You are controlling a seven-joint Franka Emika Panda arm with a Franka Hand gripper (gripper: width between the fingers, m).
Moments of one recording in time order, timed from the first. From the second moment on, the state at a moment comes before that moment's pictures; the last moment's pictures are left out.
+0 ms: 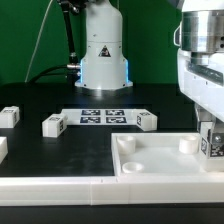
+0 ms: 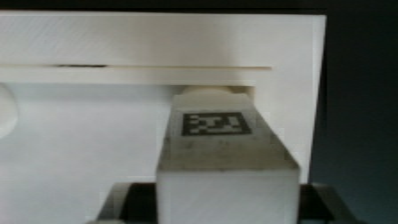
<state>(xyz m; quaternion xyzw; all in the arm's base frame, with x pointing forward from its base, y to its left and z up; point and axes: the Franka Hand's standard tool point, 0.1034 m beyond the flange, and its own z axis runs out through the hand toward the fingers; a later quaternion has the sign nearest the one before) 0.625 0.113 0.073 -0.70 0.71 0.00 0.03</state>
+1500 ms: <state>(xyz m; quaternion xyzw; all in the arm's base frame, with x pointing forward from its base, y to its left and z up) 0.623 0.112 0.073 -0.71 0.71 -0.01 0.03</state>
